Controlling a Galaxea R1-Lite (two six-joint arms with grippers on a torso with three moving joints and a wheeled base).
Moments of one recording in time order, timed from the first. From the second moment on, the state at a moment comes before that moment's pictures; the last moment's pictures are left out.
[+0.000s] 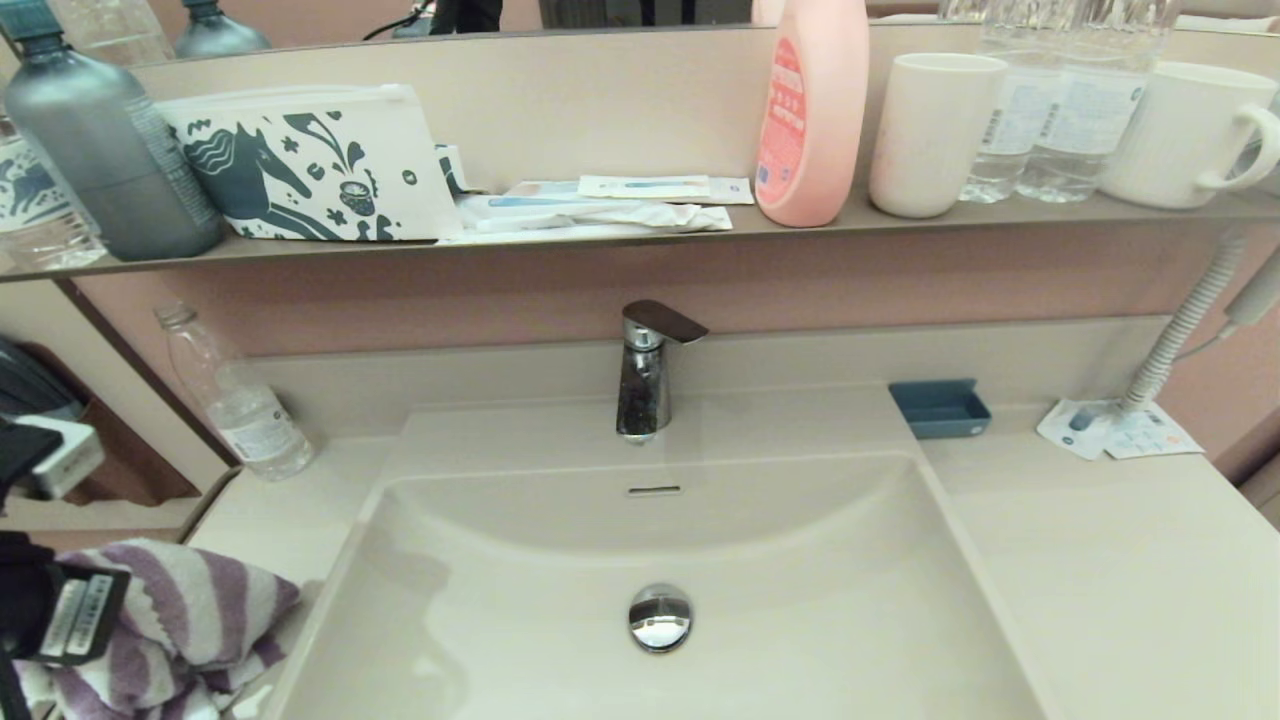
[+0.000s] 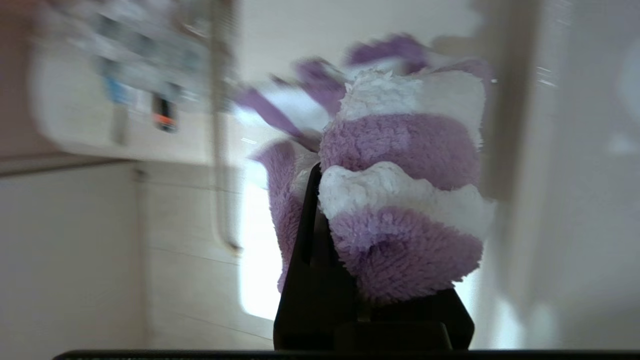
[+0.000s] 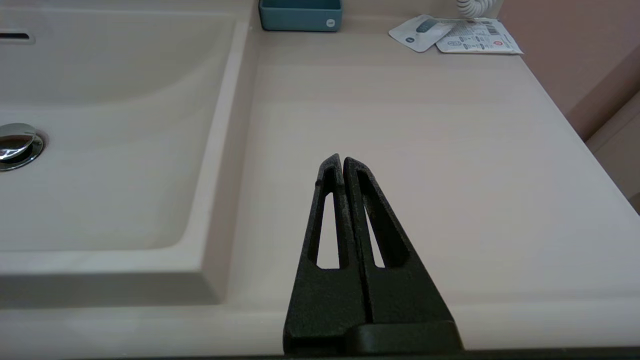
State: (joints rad) left arm 0.27 1.19 -0.70 0.32 0.18 0.32; right arm 0.00 0.00 0.00 0.01 0.01 -0.05
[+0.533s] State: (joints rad) left arm 0.21 1.28 -0.52 0.09 -0.07 0.15; right arm 0.00 0.00 0.00 0.01 0.01 -0.05
